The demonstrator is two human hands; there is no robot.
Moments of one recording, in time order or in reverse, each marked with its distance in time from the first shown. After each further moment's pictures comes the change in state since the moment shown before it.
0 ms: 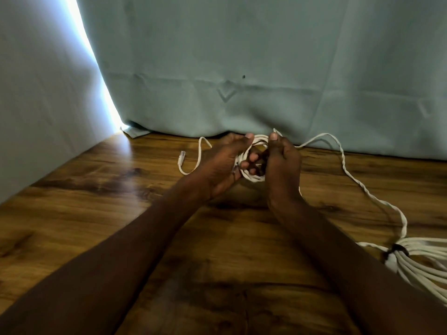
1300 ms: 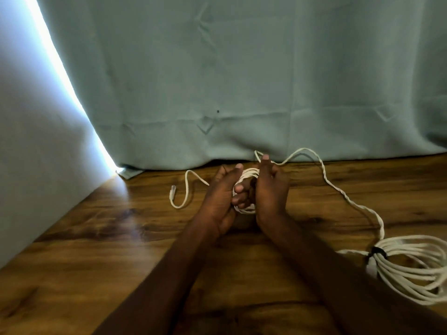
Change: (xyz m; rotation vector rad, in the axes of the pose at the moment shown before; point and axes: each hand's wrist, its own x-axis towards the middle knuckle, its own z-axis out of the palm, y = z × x) left_hand -0.004 -0.019 0.035 -0.085 0.176 -0.010; right_hand 0.017 0.011 -0.009 -0.026 0.241 0.143
